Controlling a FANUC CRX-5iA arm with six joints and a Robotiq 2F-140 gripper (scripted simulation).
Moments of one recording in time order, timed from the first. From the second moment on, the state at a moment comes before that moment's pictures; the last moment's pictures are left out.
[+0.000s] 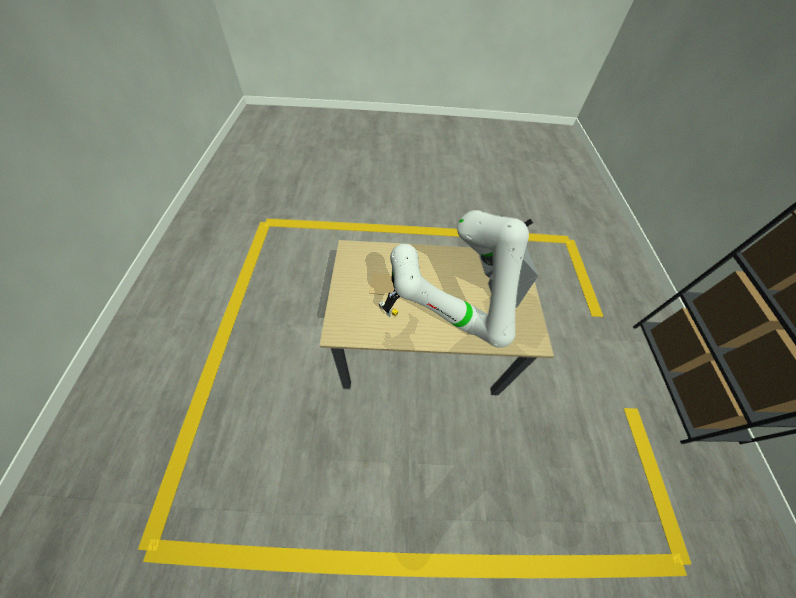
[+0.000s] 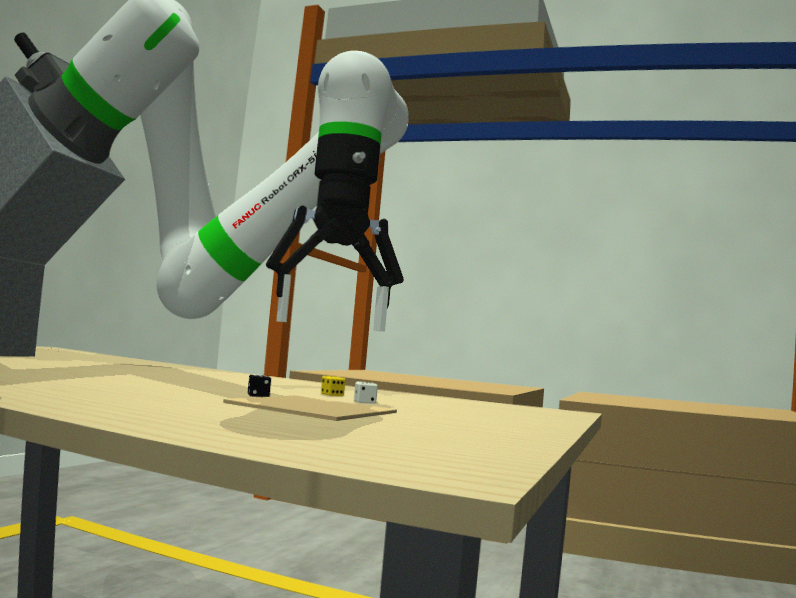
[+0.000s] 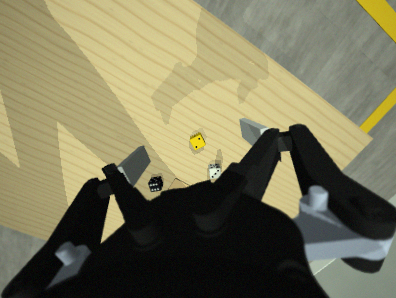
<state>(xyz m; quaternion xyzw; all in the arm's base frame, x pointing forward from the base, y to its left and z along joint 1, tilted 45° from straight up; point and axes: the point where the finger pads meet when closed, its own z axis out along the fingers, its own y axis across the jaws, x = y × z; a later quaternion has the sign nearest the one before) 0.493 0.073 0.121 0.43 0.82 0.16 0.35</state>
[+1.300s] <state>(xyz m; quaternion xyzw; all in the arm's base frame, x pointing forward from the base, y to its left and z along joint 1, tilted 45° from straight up) 0.470 0.055 0.167 0.35 0.86 0.12 0.36</state>
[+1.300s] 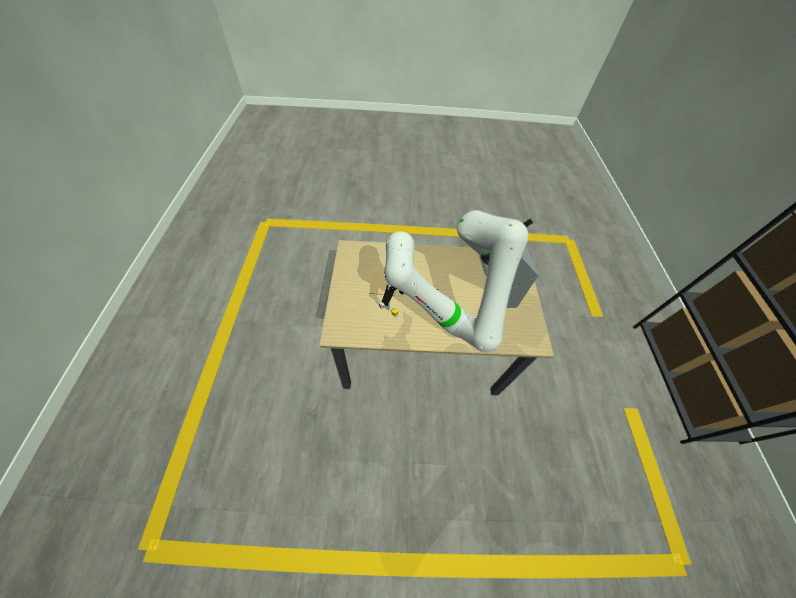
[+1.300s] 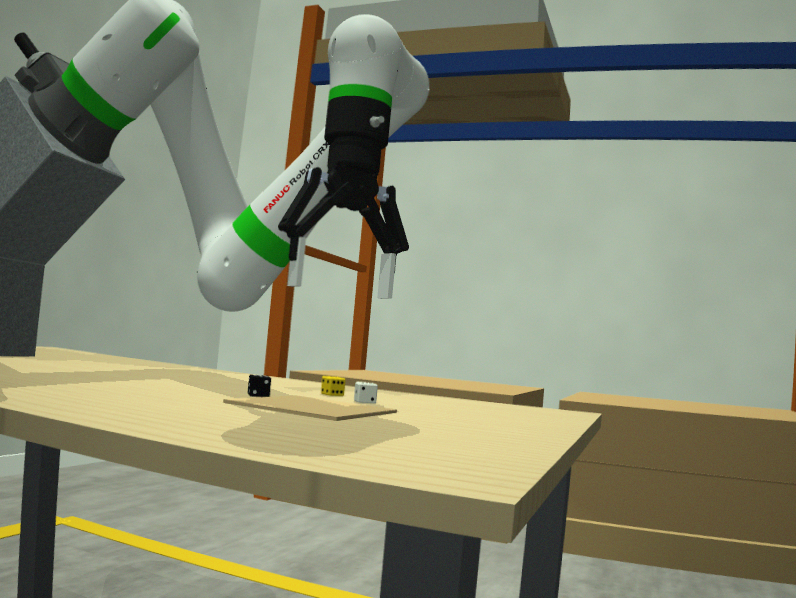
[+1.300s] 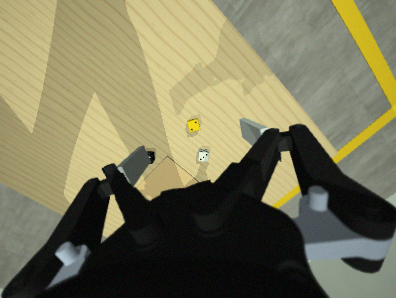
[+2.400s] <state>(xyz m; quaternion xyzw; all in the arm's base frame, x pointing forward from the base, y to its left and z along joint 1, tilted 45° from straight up) 0.482 0.054 0.156 0.02 0.92 -0.01 0.38</state>
